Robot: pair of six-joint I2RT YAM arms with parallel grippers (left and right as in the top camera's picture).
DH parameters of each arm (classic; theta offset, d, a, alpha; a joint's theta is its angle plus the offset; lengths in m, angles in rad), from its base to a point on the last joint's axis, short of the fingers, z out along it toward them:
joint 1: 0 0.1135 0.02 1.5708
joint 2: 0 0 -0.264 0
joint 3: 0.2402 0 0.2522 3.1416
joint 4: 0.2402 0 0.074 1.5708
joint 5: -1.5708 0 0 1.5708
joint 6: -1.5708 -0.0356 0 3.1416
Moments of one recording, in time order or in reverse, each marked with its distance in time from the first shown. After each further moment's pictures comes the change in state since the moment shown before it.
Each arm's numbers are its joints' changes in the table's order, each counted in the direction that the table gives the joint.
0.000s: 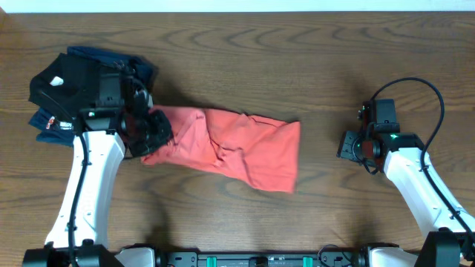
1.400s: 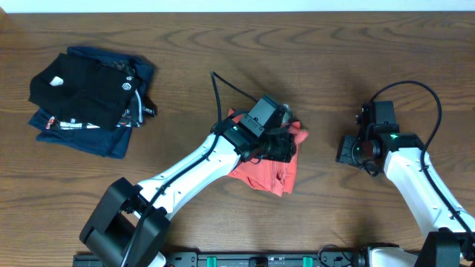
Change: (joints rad) left arm -0.783 -0.284 0.027 -0.524 -0.011 0.137; right arm 0.000 0.000 0.000 0.045 0.048 0.023
